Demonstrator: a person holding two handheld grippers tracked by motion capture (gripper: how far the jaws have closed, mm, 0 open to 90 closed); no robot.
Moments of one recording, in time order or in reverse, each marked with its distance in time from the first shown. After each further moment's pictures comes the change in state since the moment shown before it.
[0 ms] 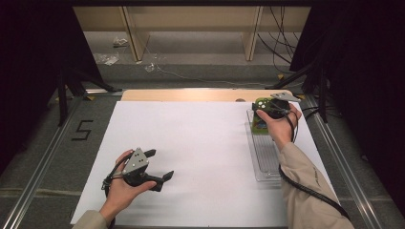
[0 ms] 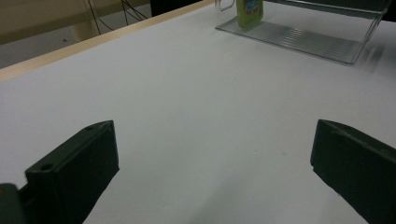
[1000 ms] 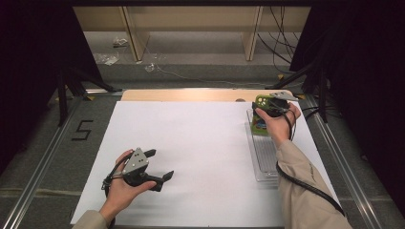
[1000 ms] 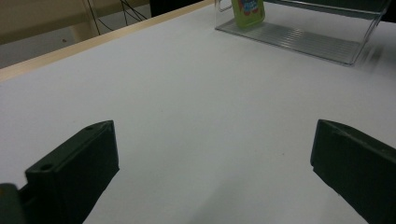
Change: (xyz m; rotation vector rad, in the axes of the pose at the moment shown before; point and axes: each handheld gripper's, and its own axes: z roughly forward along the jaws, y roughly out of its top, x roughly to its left) left arm 0.000 0.000 0.000 -0.001 -0.002 0.000; right arm -0.005 -0.003 0.015 0.006 -0.038 0.007
